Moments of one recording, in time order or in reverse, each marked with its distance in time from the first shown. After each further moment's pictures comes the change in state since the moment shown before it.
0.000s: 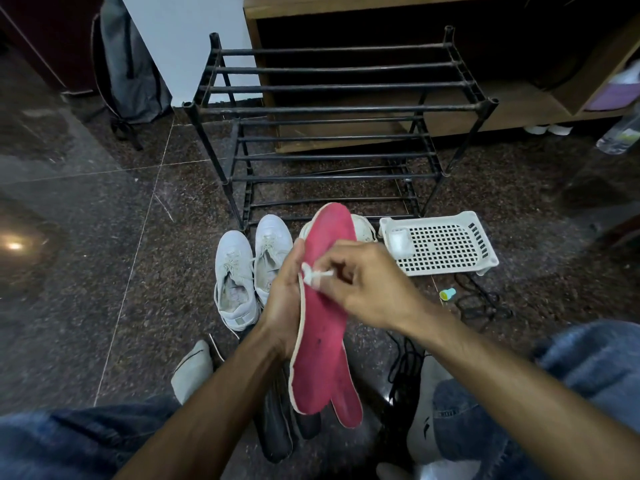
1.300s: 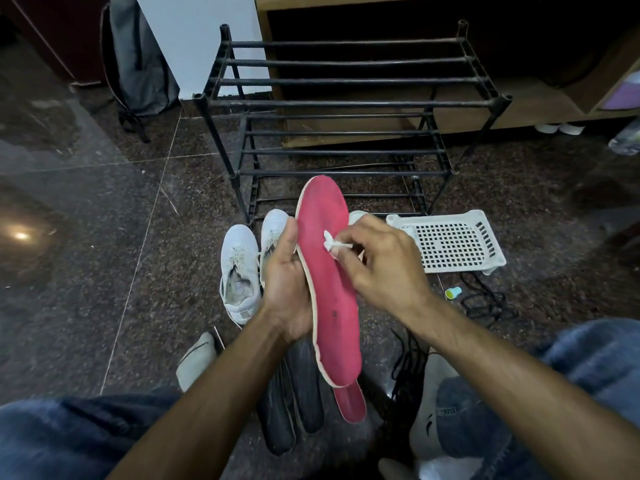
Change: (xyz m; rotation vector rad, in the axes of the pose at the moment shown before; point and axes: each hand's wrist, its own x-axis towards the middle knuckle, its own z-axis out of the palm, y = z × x) left_hand -0.003 0.019 0.000 -0.032 0.000 0.060; right_hand 0.005 0.008 0.003 -0.276 0.283 -0.038
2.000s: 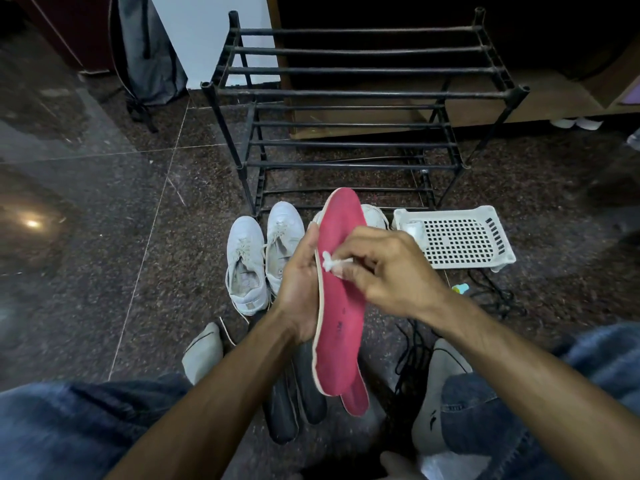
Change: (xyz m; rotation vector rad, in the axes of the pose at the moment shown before) left_hand 0.001 -0.016 -0.005 -0.006 -0.006 -0.113; right_hand -0.003 0.004 -0.008 0.137 -0.228 -0.150
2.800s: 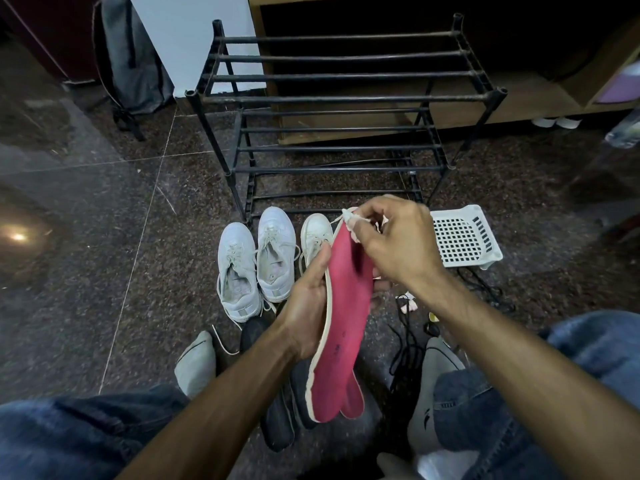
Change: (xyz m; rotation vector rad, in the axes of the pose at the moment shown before) left_hand 0.007 -0.020 -0.001 0.111 0.008 -0.061; right_hand 0.017 0.013 -0.014 -0.054 0.331 0.350
